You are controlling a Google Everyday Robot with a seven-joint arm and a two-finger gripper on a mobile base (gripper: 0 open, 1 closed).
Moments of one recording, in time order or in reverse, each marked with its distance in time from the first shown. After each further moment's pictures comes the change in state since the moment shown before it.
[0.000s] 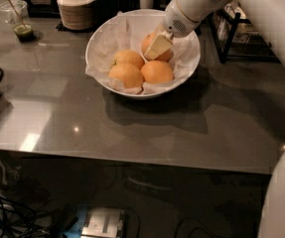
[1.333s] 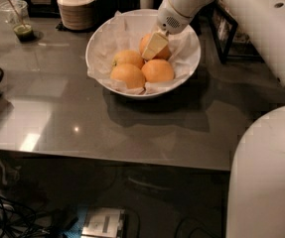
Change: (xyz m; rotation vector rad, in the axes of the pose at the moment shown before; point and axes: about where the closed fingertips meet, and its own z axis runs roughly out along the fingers) arm -0.001 -0.015 0.013 -0.014 0.078 -0.022
